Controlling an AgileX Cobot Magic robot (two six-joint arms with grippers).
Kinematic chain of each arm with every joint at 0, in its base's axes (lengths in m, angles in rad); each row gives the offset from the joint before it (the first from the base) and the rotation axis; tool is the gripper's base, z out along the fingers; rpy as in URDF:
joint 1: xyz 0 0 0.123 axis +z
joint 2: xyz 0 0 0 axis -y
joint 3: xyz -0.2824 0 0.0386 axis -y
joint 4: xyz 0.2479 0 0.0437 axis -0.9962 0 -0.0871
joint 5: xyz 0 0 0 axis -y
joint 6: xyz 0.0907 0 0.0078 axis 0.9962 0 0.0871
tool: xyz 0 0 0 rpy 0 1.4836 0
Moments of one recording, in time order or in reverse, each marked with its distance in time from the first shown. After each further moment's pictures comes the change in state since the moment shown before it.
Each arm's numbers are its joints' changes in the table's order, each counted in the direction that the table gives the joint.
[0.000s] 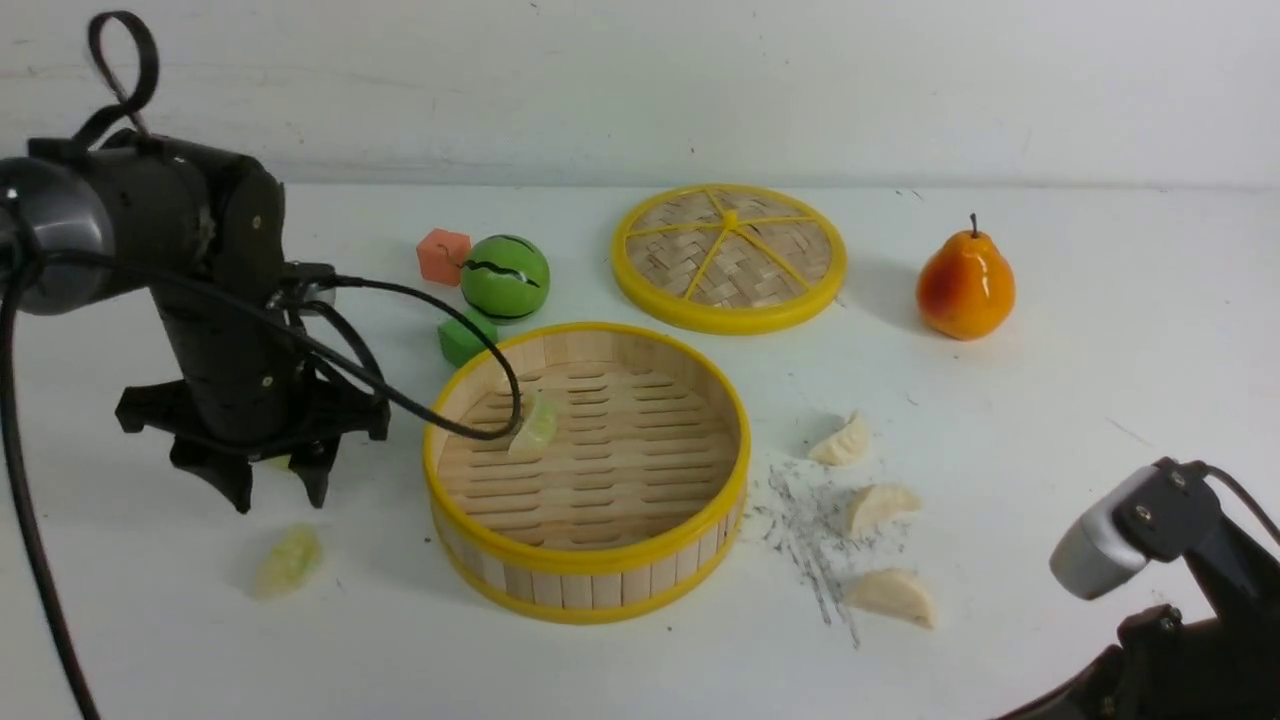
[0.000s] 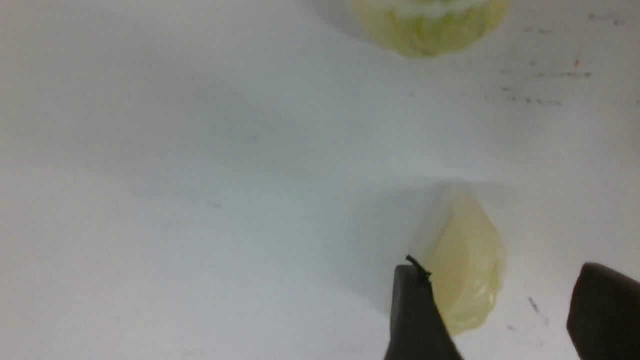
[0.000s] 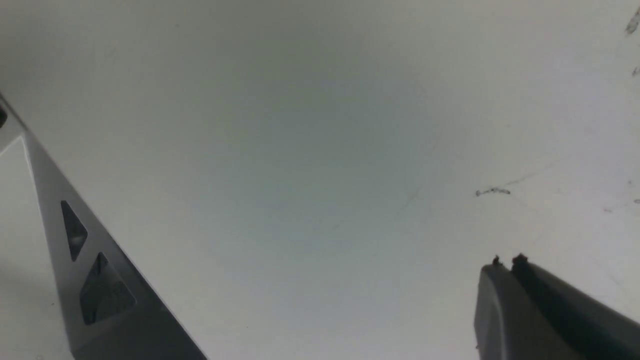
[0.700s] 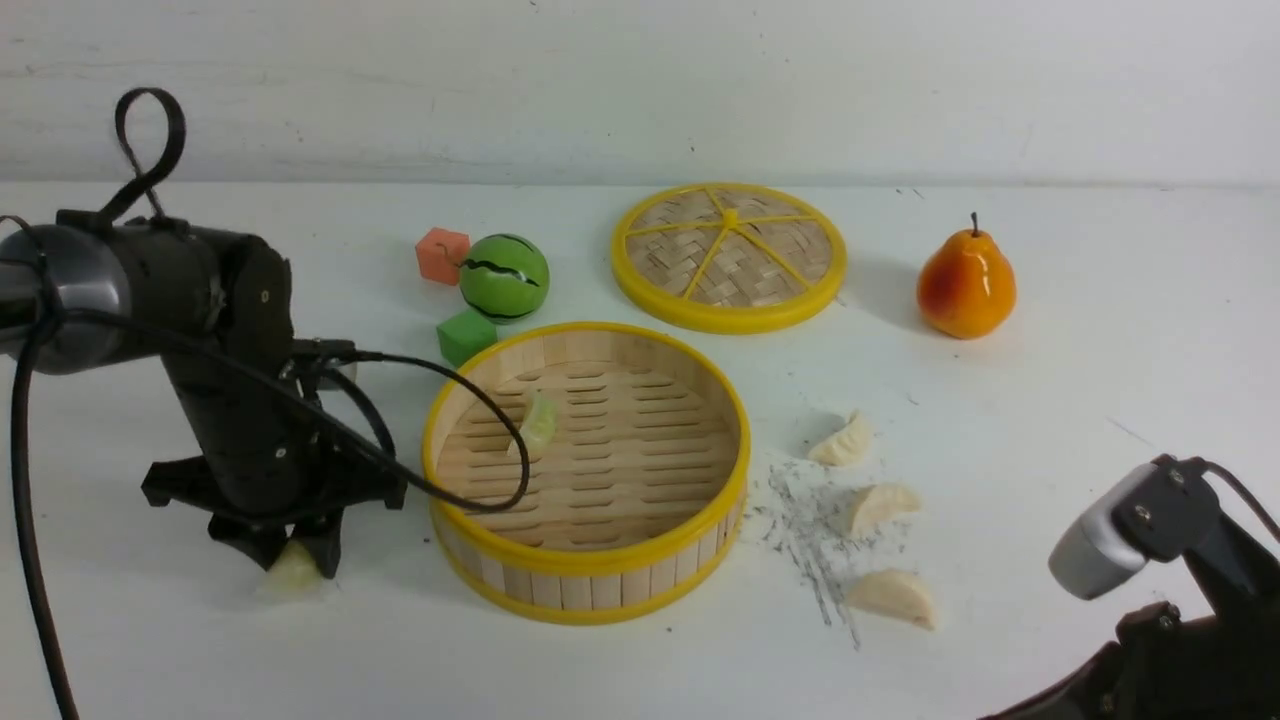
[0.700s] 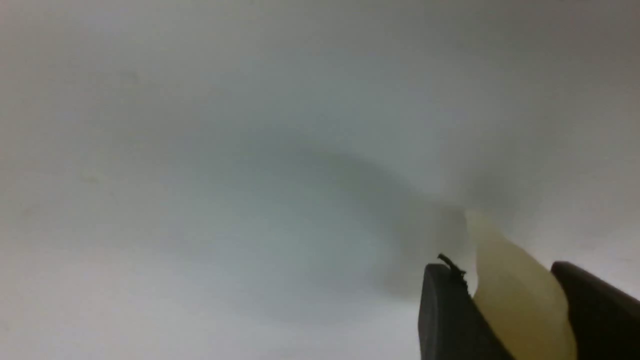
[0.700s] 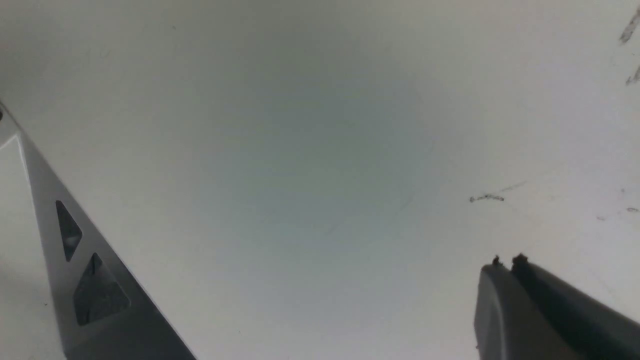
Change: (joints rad) right arm 0.000 0.000 0.000 -0.003 0.008 -0.015; left arm 0.000 -0.011 -0.086 0.126 0.065 0.075
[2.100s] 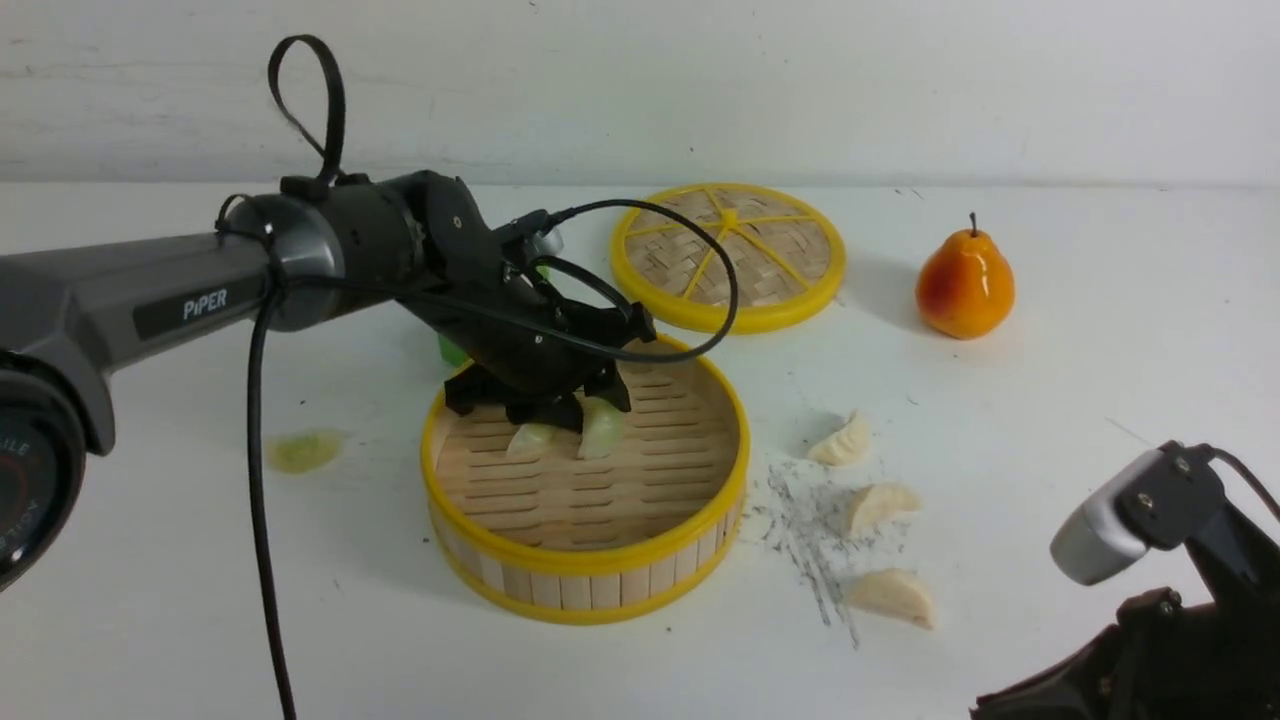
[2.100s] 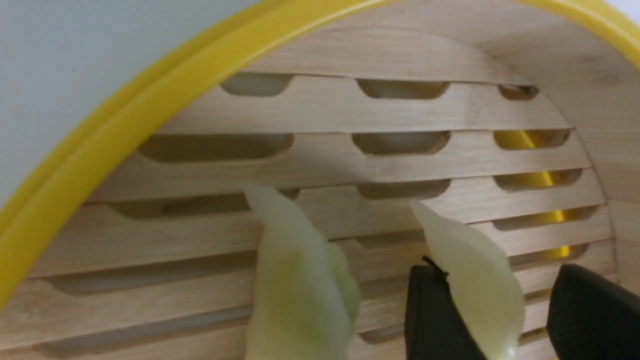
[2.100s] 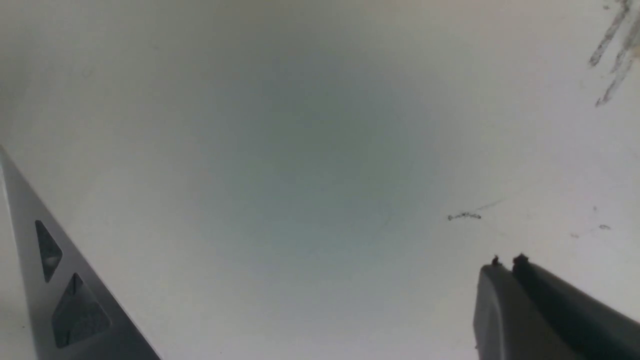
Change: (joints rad) right arm 0.000 0.000 0.000 -0.008 0.043 -0.010; left arm -0.189 -0.201 0.334 0.433 0.279 -0.025
